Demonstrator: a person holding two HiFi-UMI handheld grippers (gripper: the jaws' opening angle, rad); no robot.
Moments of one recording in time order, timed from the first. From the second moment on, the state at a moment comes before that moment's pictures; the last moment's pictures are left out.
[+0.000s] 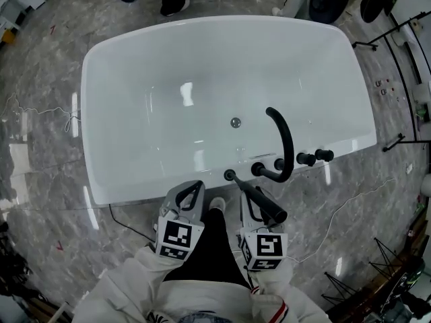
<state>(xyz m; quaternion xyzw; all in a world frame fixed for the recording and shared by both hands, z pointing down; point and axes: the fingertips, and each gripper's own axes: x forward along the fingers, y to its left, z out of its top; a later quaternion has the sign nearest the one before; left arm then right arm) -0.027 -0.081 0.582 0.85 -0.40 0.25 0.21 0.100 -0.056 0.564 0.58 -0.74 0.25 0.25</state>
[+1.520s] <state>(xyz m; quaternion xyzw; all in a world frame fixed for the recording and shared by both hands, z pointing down) -0.008 -0.090 0.674 0.85 -0.39 0.25 0.23 0.093 -0.055 0.673 0.58 -0.72 0.28 0.26</state>
